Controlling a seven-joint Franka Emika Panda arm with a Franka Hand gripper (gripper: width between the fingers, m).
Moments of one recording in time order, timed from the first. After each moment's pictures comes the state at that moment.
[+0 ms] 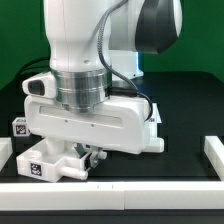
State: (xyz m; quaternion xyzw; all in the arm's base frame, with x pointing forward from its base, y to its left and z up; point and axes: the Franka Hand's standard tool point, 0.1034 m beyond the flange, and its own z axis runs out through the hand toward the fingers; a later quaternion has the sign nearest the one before) arm 0.578 -0.074 0.008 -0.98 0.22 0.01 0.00
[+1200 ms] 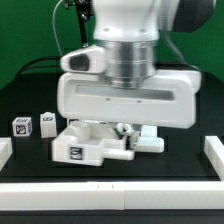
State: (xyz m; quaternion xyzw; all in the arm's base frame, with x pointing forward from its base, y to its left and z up) arm 0.591 -0.006 0.045 -0.99 0.10 -0.03 -0.02
